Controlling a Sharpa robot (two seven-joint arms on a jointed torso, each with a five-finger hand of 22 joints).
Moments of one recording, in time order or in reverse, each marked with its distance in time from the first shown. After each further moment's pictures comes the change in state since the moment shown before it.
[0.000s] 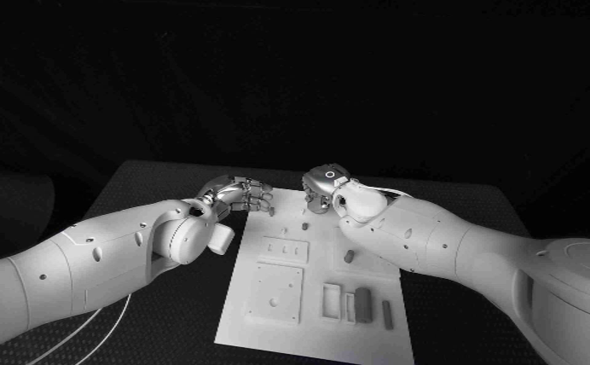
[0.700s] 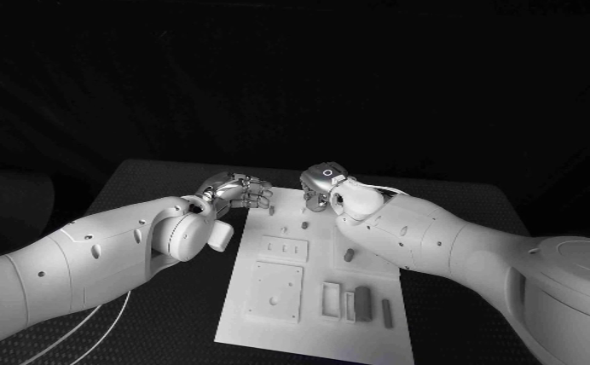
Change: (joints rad) left arm 0.008 0.000 0.000 0.001 0.000 0.000 -0.001; left_hand 0.000 0.000 -0.003 -0.003 0.000 0.000 0.000 0.000 0.000 0.004 -0.004 0.000 -0.001 0.000 0.000 -0.004 0.002 0.000 0.000 0.000 -0.004 0.000; right arm 0.001 0.022 0.000 -0.029 0.008 0.005 0.002; right_hand 0.001 0.001 0.002 0.002 0.000 0.000 0.000 -0.010 0.000 -0.012 0.013 -0.019 0.003 -0.009 0.002 0.000 -0.004 0.001 -0.006 -0.002 0.006 0.001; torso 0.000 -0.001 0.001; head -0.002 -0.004
